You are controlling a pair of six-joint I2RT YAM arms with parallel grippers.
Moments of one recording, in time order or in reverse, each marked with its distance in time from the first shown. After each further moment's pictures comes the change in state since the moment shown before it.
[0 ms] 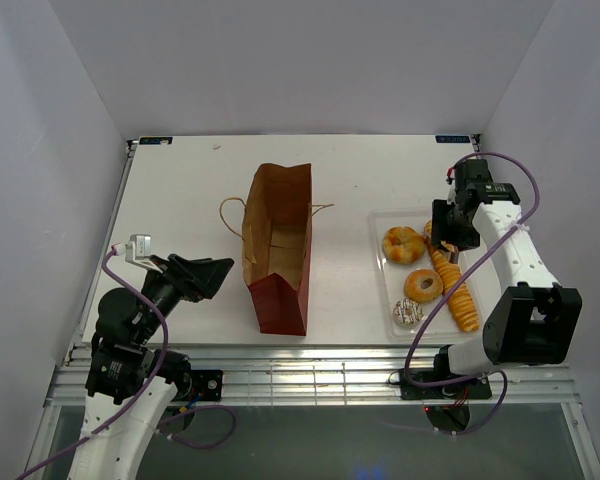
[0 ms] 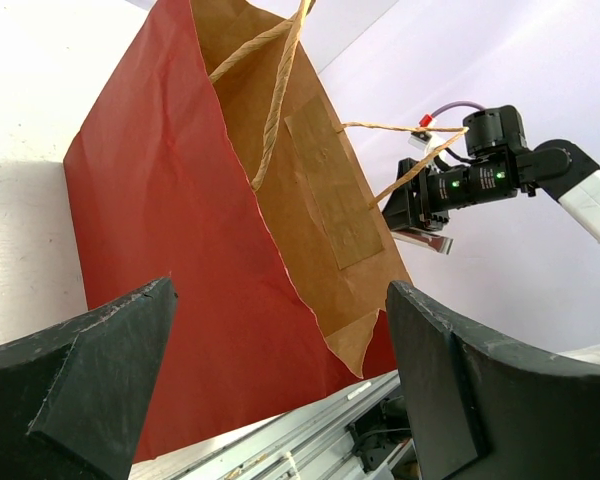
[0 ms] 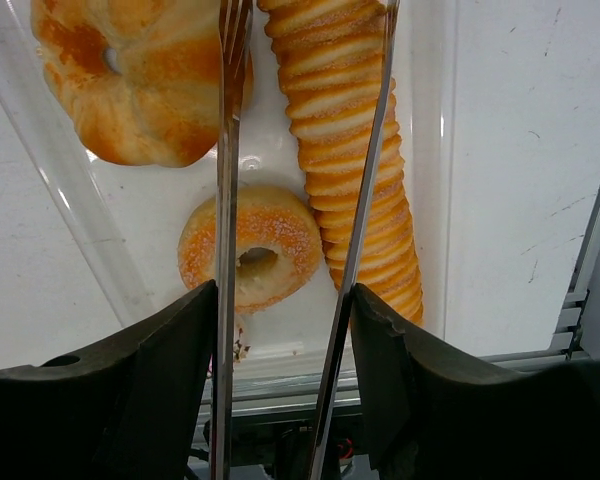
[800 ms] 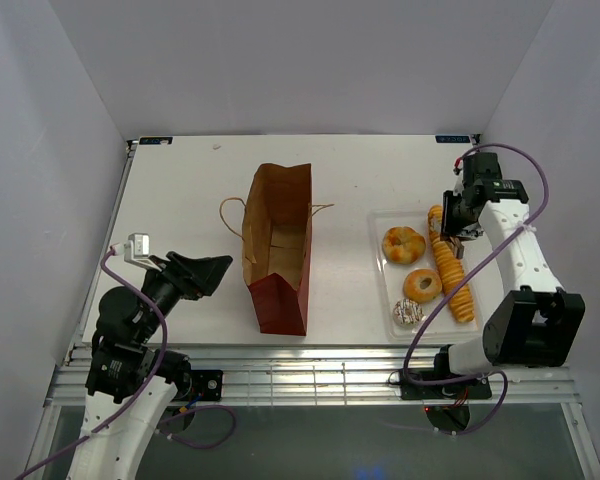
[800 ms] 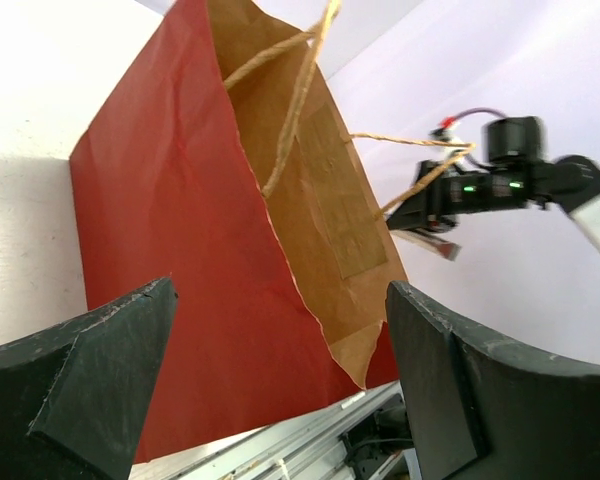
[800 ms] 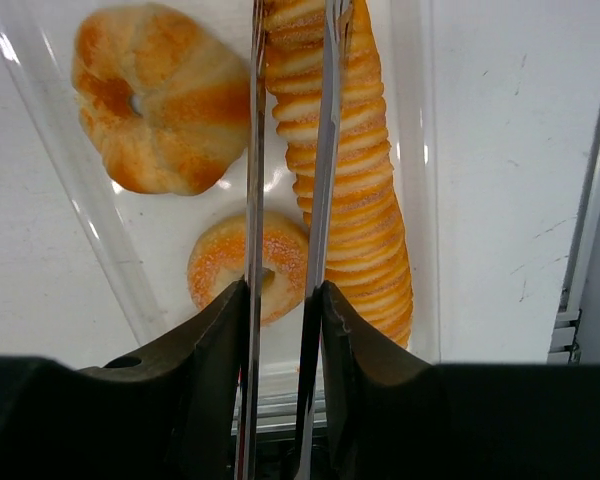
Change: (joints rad) left arm -0.001 0.004 0.000 -0.002 -0.027 -0.030; right arm -0.034 0.009 0.027 0.035 -0.027 -0.007
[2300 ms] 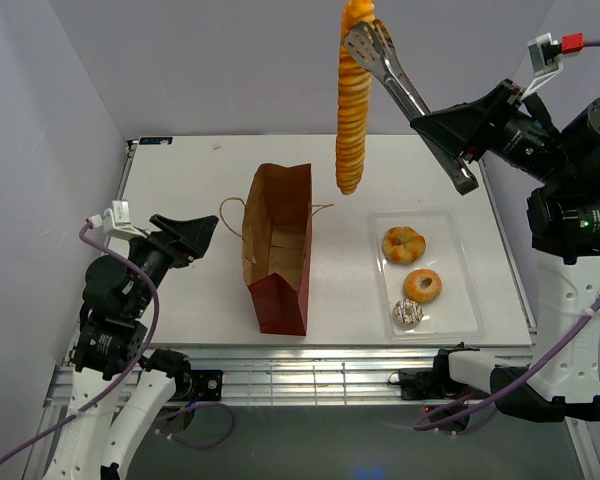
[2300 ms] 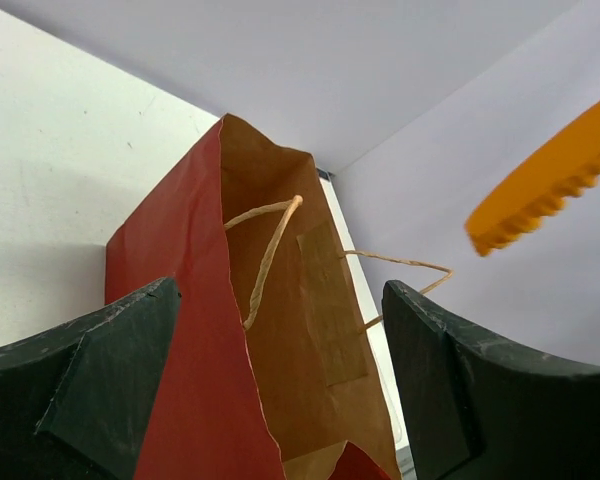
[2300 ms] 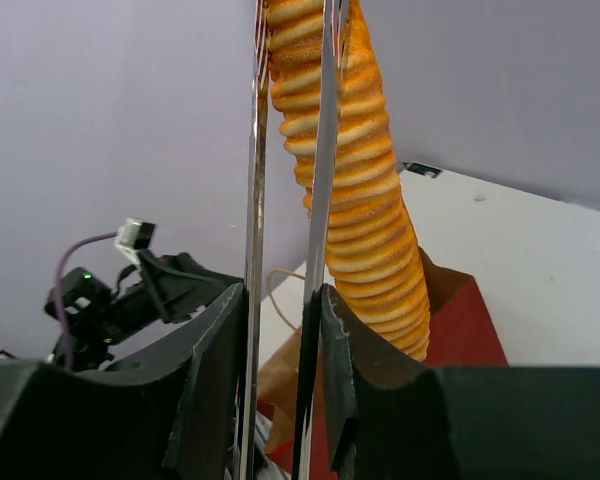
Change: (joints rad) left arm 0.000 0.235 0.251 0.012 -0.186 0.024; right arm 0.089 -0.254 0.626 0.484 -0.888 0.596
